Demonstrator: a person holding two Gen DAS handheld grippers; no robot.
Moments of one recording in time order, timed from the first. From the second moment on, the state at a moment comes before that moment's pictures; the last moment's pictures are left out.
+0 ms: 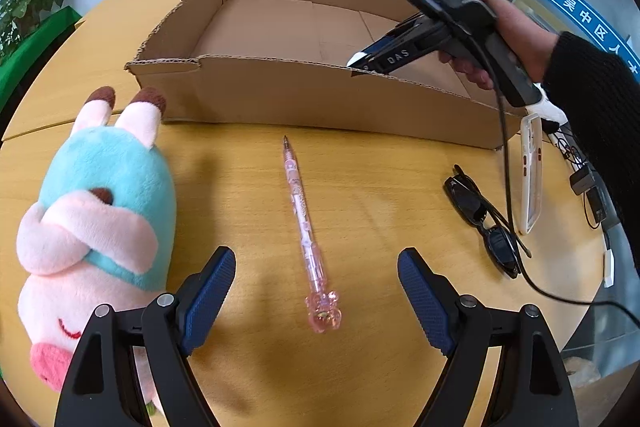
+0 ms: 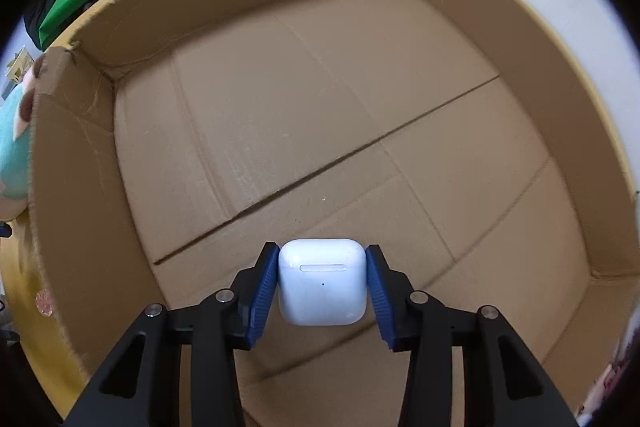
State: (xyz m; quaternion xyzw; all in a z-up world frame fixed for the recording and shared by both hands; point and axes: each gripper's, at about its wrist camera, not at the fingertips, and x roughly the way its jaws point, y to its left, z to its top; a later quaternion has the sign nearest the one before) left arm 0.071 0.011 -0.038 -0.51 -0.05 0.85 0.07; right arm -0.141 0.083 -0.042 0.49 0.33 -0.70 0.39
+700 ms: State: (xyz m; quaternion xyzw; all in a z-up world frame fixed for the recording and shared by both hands) left arm 0.095 0.012 -0.022 -0.48 -0.03 0.88 -0.02; right arm 0.033 0.144 -0.044 0.50 0.13 -0.80 0.31
